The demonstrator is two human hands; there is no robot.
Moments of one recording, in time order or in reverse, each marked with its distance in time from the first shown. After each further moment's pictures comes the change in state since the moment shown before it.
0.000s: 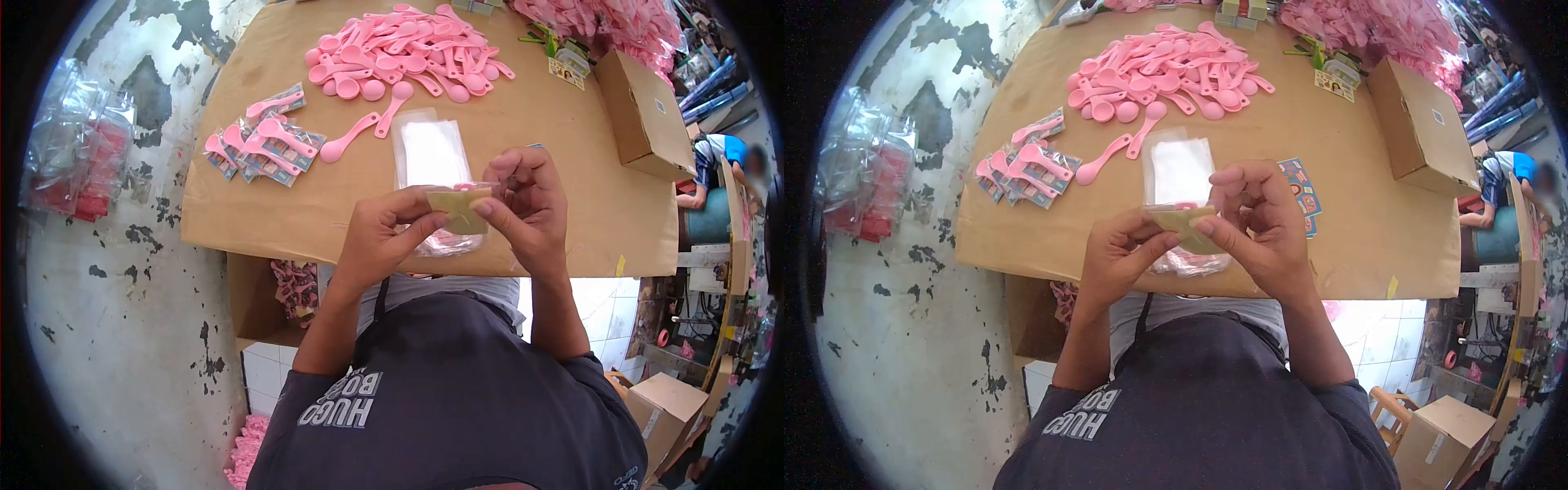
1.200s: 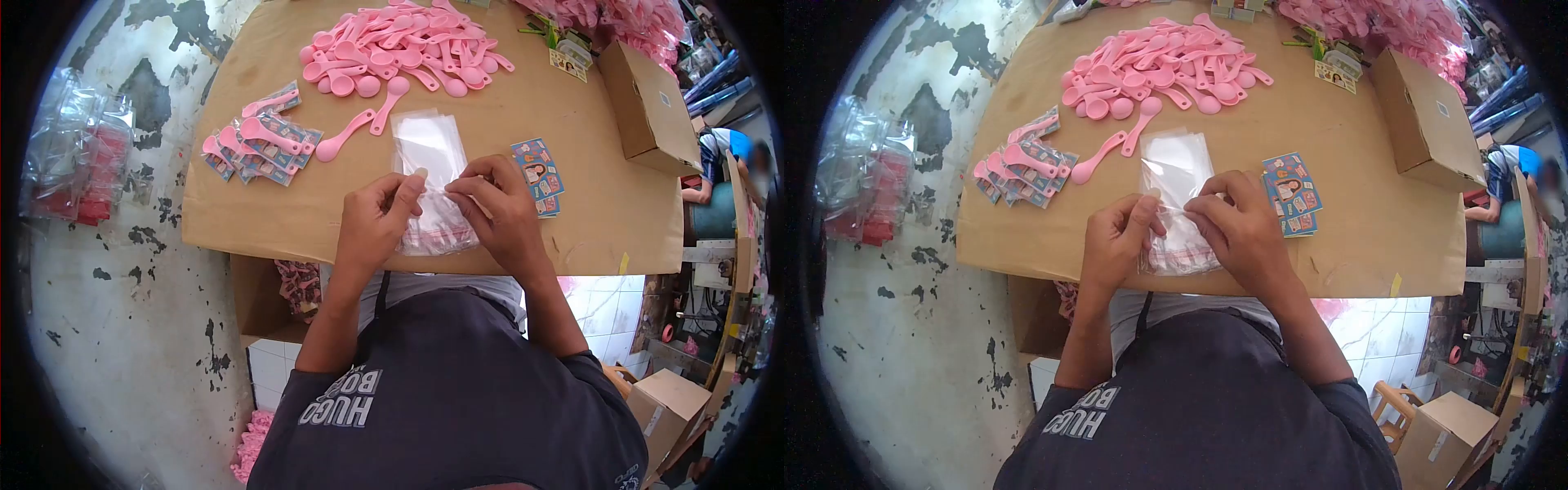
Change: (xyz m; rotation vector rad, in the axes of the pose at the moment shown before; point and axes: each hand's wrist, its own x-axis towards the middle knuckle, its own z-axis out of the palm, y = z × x) left_hand 0.012 -0.008 -0.004 0.326 0.257 -0.204; right_hand 0.000 0.020 -0.010 -0.965 -0.115 -0.251
